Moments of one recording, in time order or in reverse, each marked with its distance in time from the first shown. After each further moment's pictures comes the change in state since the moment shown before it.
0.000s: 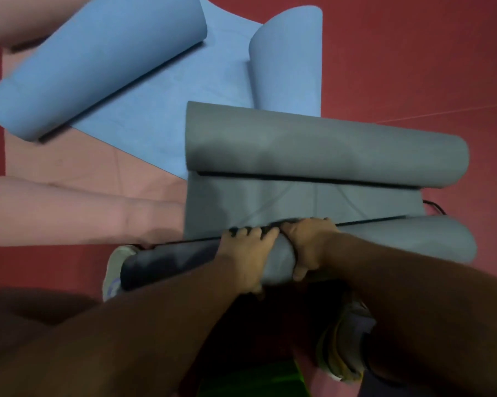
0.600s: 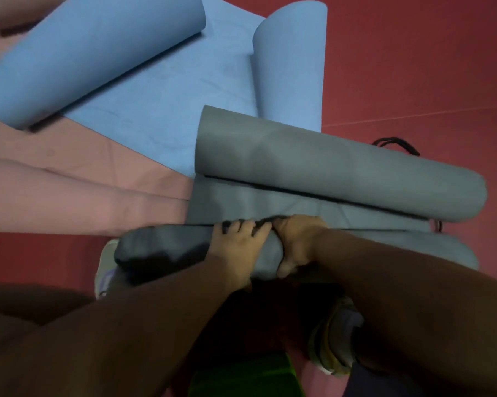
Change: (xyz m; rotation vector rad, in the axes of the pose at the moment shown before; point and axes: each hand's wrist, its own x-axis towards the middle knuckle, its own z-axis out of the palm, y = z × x) left_hand -0.002 -0.002 0.006 0.133 0.033 -0.011; right_hand 0.006 -0.006 0.002 0.053 -0.016 -0.010
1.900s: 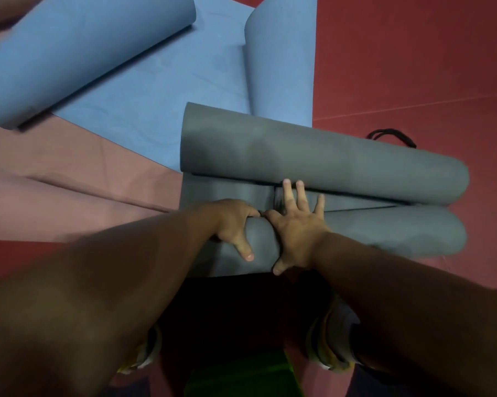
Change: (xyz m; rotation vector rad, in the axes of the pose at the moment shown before) left_hand 0.042 -0.039 -0.052 -0.411 -0.337 0.088; right_hand -0.011 0.002 0.013 -0.082 0.161 0.049
